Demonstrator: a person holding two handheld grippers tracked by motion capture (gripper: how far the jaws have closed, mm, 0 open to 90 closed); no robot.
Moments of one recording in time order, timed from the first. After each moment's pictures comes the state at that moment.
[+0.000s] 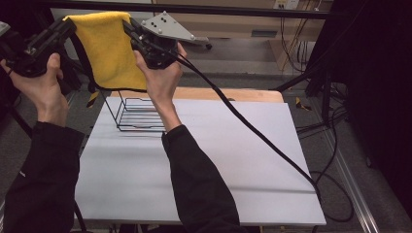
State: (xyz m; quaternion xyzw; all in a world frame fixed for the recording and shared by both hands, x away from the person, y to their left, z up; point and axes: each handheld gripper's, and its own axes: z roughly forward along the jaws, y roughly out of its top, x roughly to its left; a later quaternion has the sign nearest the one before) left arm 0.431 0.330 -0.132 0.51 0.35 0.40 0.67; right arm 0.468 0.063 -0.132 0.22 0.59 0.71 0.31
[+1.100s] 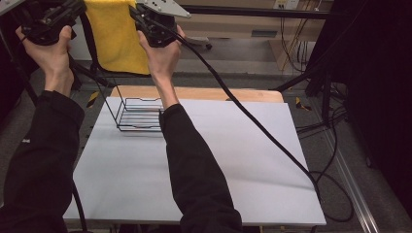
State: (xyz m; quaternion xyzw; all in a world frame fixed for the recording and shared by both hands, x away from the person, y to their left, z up) left arm 0.507 0.335 -0.119 0.55 0.36 0.40 0.64; right arm 0.537 0.071 -0.129 0.24 0.60 0.69 0.32
